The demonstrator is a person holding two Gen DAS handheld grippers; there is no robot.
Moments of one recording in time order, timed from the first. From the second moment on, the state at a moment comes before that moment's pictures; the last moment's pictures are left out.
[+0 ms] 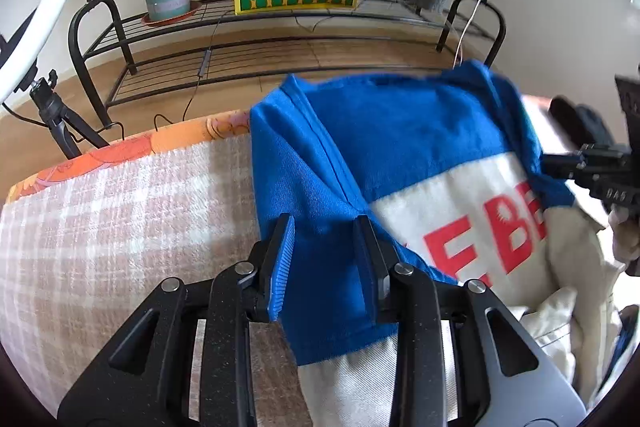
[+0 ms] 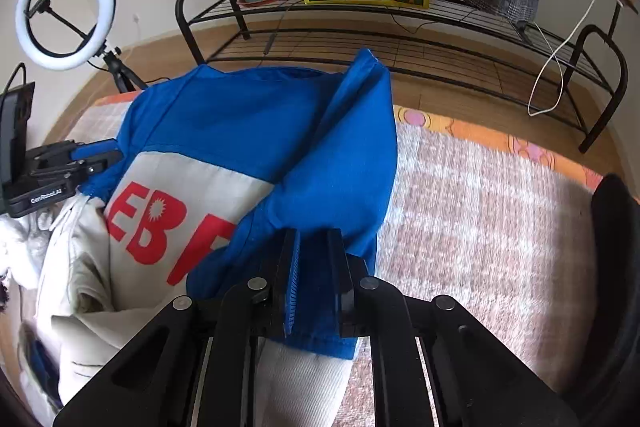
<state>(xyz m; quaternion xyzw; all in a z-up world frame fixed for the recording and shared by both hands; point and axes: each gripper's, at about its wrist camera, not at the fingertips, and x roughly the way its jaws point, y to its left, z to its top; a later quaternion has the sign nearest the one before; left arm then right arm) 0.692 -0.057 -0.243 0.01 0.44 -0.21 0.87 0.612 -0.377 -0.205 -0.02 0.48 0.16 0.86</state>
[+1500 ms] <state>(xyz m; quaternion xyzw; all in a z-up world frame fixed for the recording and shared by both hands) 0.601 -0.031 -0.117 -0.07 0.34 -0.21 0.92 0.519 -0.394 -0.066 0.05 0.32 0.20 0.93</state>
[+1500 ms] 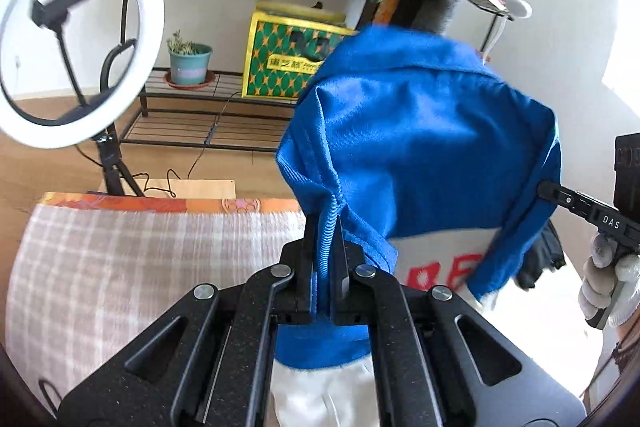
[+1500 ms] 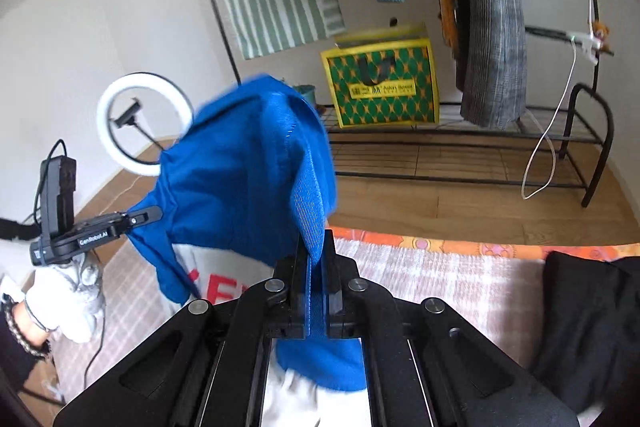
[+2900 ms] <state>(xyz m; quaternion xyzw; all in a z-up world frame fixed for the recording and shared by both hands) 0.230 0.114 -0.054 -0.08 0.29 -0.23 0.92 0.063 -0.469 0.040 0.00 0.21 0.13 0.97</state>
